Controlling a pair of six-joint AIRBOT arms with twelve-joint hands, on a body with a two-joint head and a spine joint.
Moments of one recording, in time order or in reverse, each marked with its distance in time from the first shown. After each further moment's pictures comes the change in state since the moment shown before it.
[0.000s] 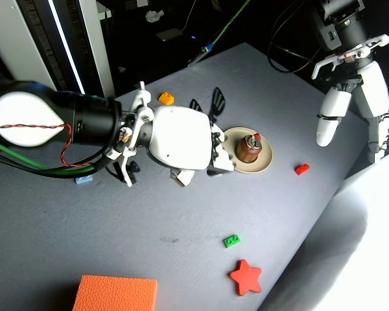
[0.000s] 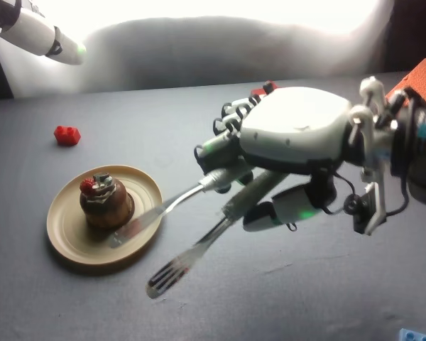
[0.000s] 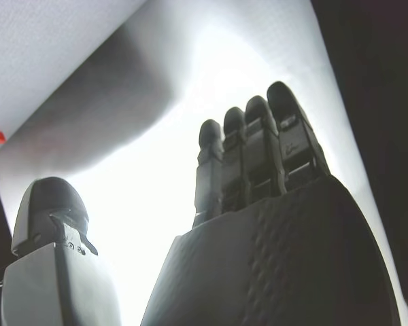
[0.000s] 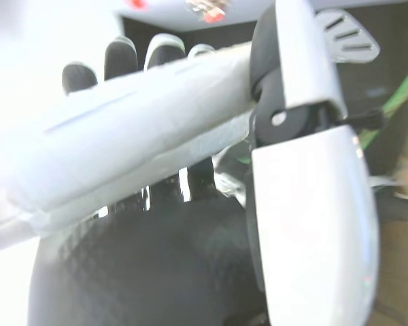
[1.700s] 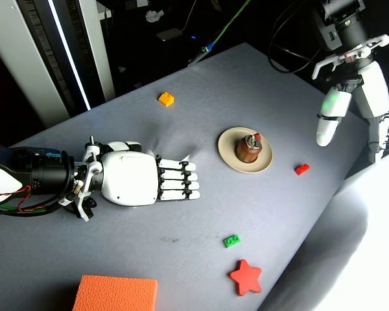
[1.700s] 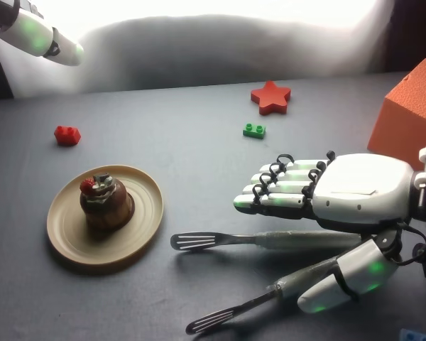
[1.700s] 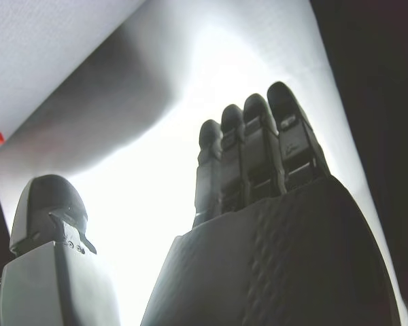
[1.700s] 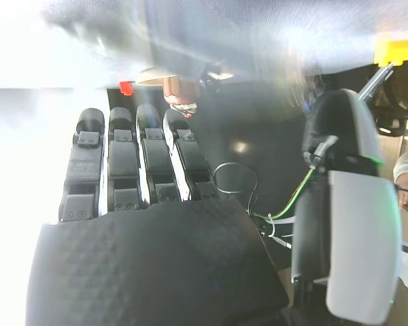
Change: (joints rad) left arm 0.000 0.001 0.002 -0.001 0.001 0.000; right arm -0.225 0.040 0.104 -0.250 0.140 0.235
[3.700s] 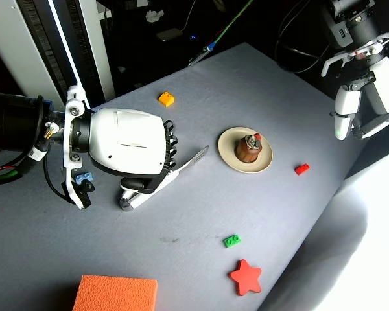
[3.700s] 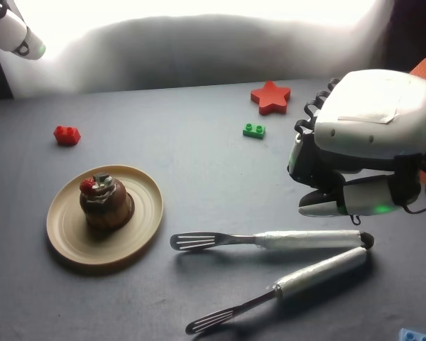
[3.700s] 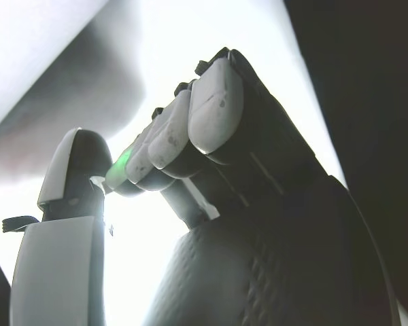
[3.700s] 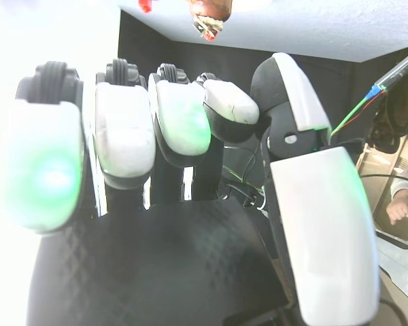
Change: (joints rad) left arm -0.023 -0.019 0.066 0.002 -0.005 0.040; right arm 0.266 0.195 -0.229 -0.045 -0.179 -0.077
